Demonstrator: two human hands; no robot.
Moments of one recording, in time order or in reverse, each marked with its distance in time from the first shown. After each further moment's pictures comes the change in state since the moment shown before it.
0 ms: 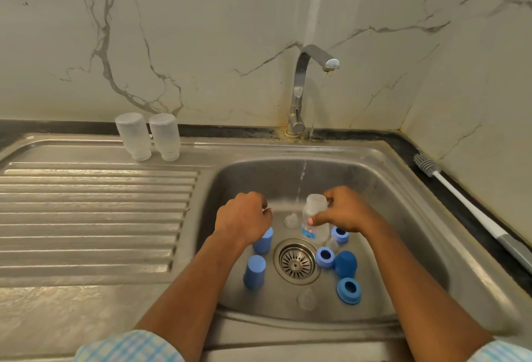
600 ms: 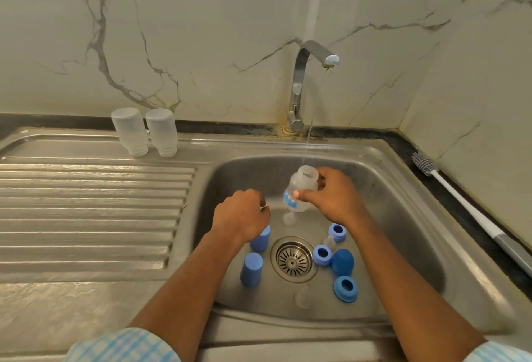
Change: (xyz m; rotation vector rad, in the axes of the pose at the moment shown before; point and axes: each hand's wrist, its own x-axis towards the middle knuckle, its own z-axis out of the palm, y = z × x) left_hand 0.002 -0.001 0.002 -0.005 -0.014 -0.015; right_hand -0.002 -0.020 0.009 0.174 0.195 -0.072
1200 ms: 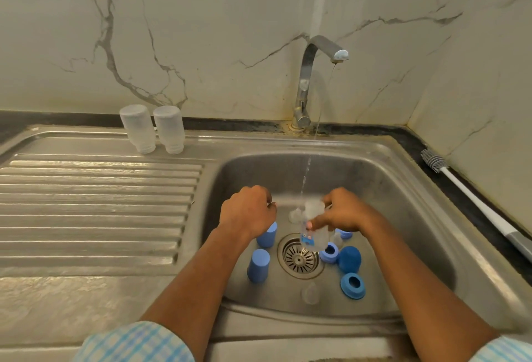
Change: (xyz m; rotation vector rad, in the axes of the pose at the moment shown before) left_hand -0.001 -0.001 -0.001 0.010 0.005 0.010; right_hand -0.003 0.009 -0.003 -0.215 -0.316 0.143
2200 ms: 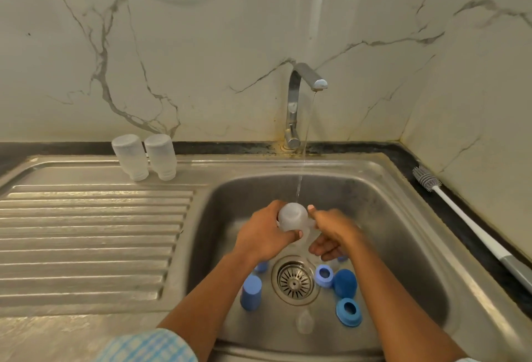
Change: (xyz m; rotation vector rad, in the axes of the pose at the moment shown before) left_hand 0.019 0.030 0.022 -0.386 -0.024 0.116; right_hand 0.011 -0.005 -0.004 0.486 -0.048 0.416
